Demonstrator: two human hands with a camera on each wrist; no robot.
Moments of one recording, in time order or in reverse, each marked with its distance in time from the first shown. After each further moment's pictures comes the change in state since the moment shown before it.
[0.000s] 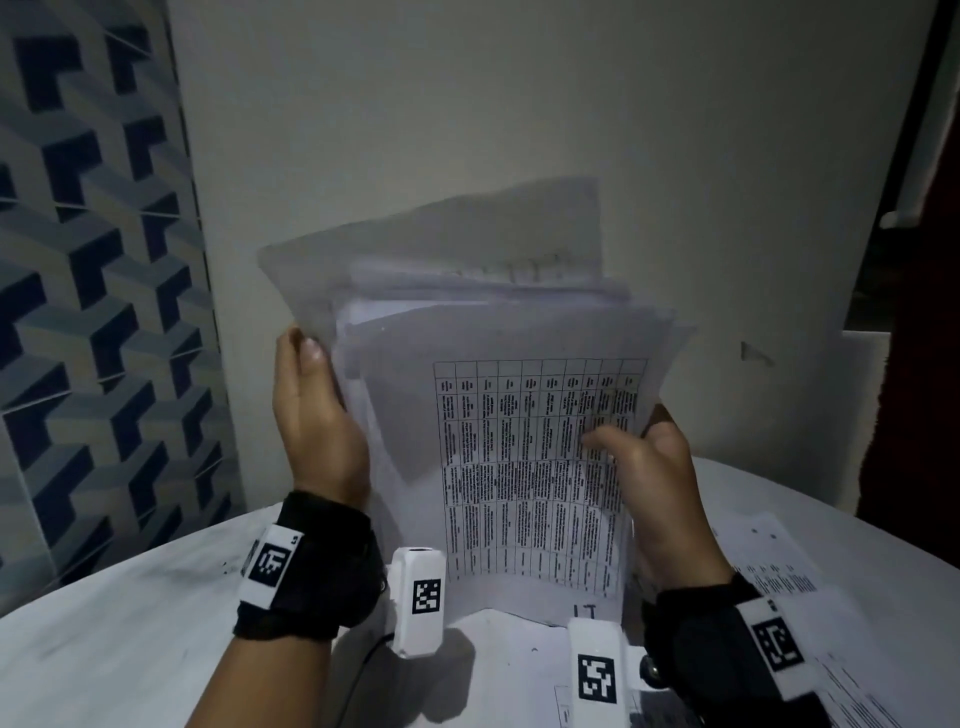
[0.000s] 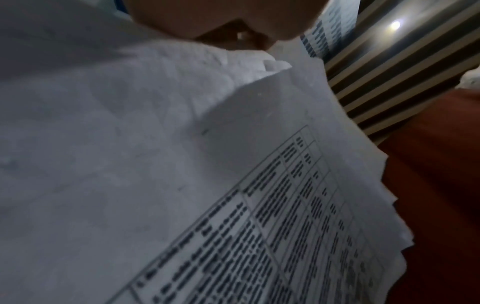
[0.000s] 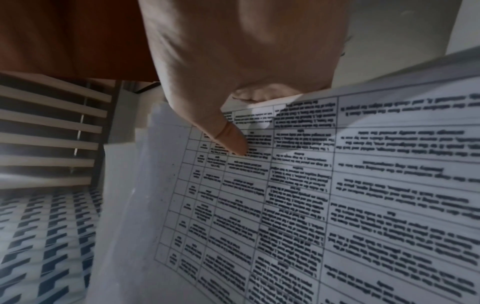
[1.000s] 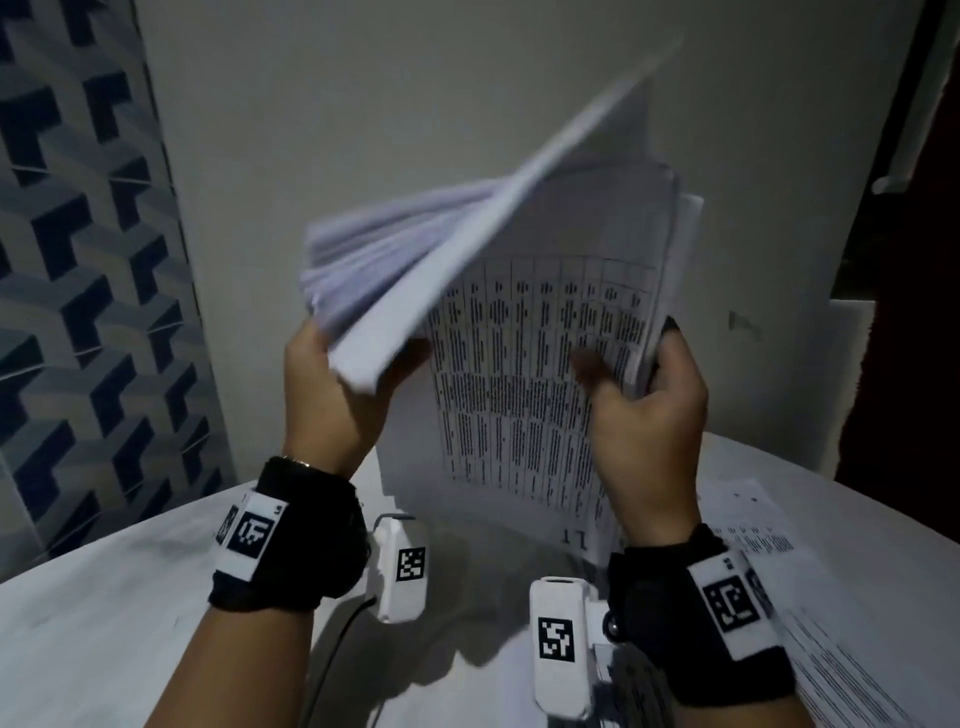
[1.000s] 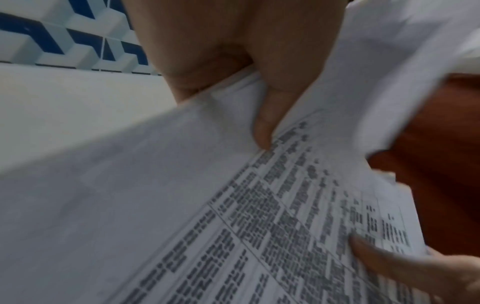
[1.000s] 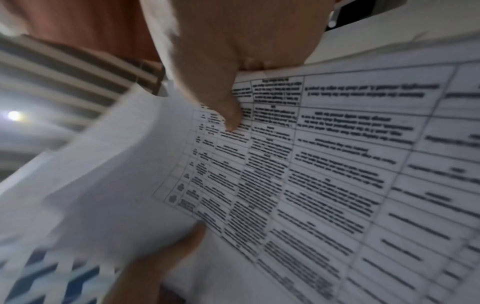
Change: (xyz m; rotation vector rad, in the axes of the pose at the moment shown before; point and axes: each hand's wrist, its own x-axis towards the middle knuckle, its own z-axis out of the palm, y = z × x) left_hand -0.004 0.003 0.001 0.272 -0.332 0.075; right_hand -0.009 -0.015 0.009 -0.127 0.155 -0.522
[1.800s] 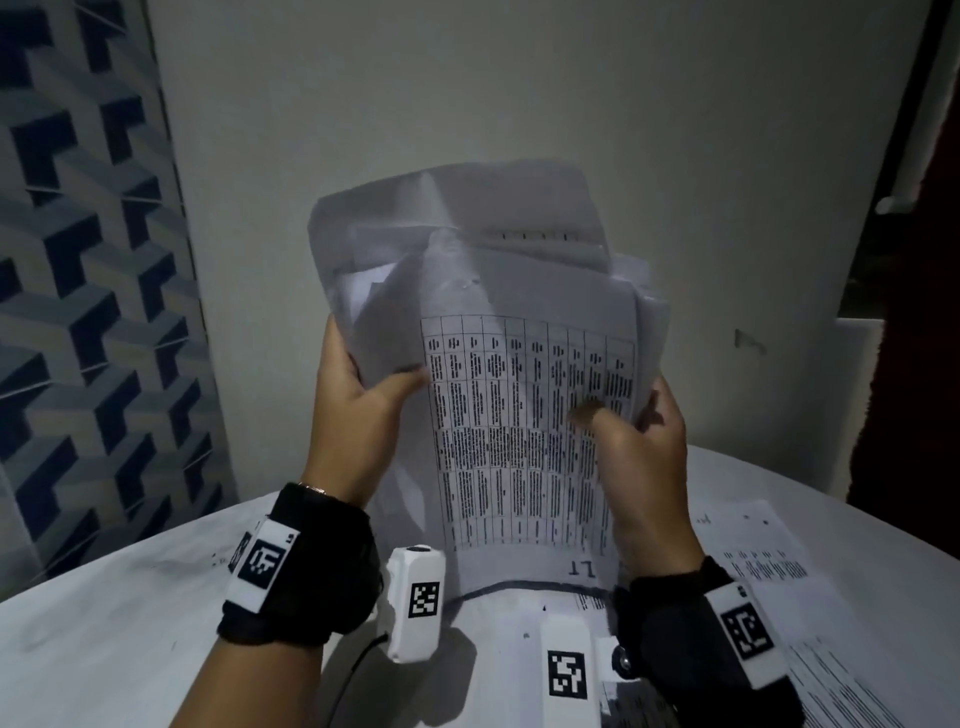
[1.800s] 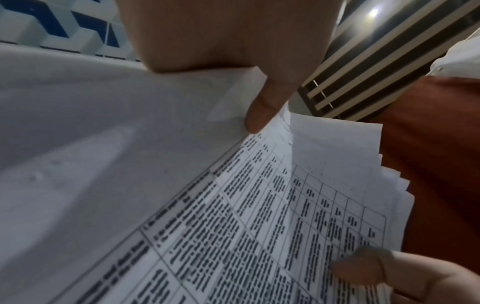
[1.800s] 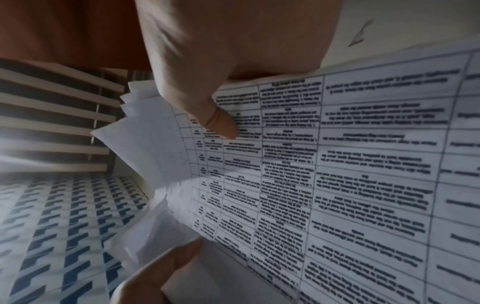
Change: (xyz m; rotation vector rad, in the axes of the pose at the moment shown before) left_hand -0.003 0.004 0.011 -0.184 -0.027 -0.157; right_hand -0.001 0.014 -0.002 0.174 -0.137 0.385
